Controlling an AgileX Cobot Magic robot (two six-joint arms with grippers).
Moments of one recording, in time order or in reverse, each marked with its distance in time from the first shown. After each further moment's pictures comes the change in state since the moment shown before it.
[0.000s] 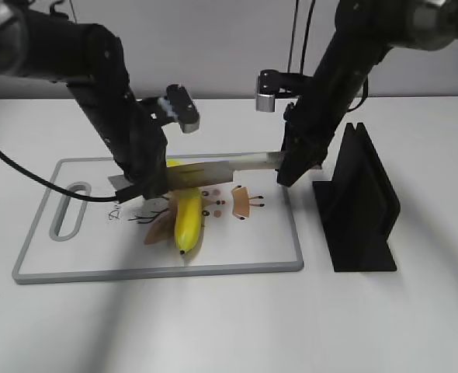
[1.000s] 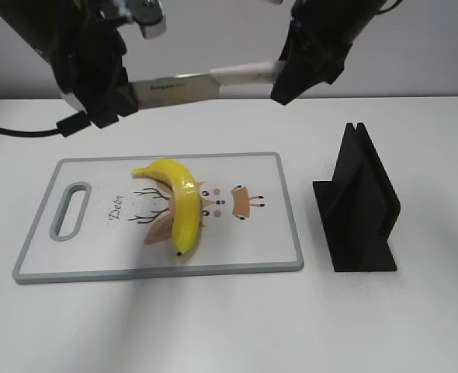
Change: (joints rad) left arm -0.020 -0.363 0.062 0.149 0.035 -0.084; right arm 0.017 -0.283 0.018 0.005 -0.011 0.084
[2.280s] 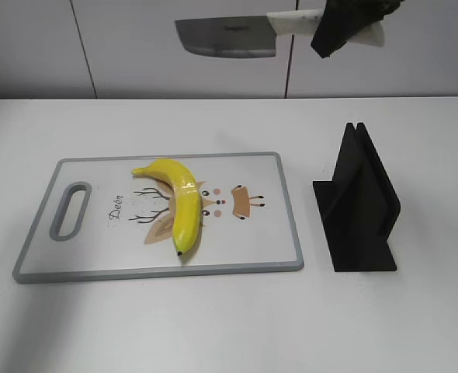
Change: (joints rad) left arm 0.254 -0.227 0.009 0.260 0.261 -0.909; right arm -0.027 -0.166 0.000 -0.102 0.017 0.591
